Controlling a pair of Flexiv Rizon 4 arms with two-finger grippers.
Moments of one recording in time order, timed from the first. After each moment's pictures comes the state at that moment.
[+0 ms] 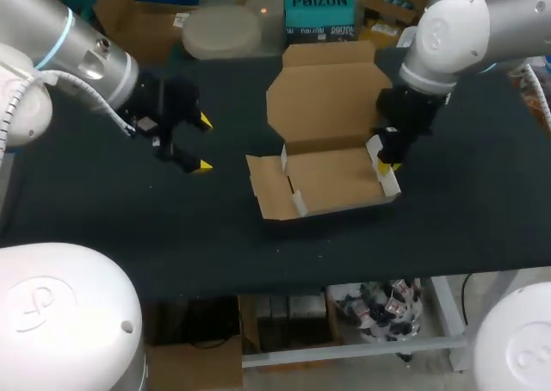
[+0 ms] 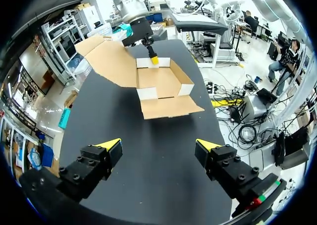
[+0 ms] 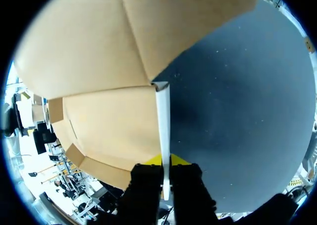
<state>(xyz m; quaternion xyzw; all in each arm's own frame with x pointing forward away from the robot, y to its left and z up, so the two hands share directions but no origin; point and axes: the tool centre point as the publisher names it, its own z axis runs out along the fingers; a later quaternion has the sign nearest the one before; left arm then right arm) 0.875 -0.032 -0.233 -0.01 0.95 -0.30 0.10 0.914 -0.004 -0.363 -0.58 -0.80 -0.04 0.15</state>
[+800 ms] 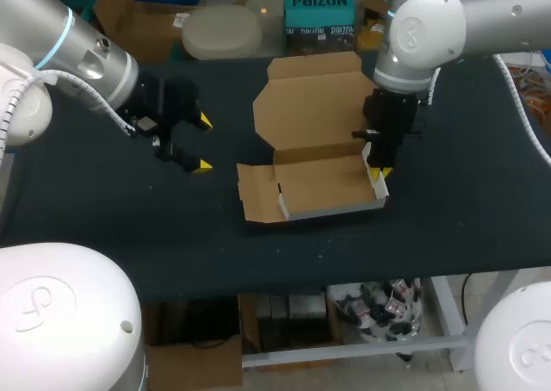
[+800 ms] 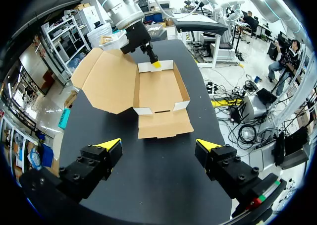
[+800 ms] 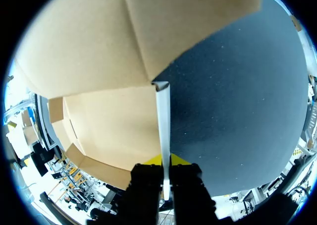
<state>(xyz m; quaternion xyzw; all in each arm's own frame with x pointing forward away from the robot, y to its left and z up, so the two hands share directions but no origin) 0.875 -0.032 -0.233 -0.01 0.95 -0.30 0.10 0.902 0.015 -0.366 -0.64 -0.75 0.06 0.15</state>
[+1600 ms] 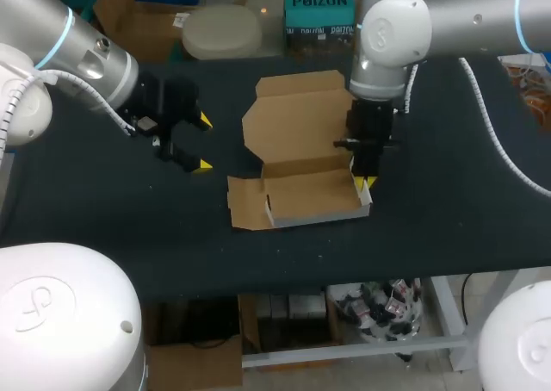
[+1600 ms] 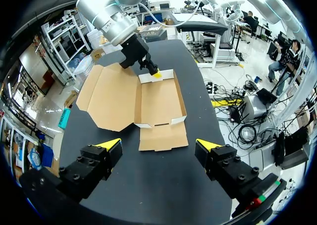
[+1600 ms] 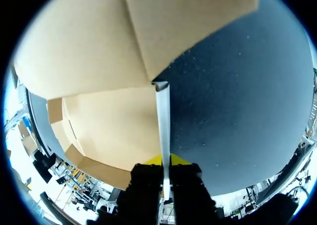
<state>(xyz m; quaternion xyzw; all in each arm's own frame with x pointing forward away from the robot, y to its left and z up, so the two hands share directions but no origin) 0.875 -0.032 -0.233 -0.01 0.95 -0.30 0.10 0.904 0.039 -0.396 -0.66 -0.73 0.11 0.17</state>
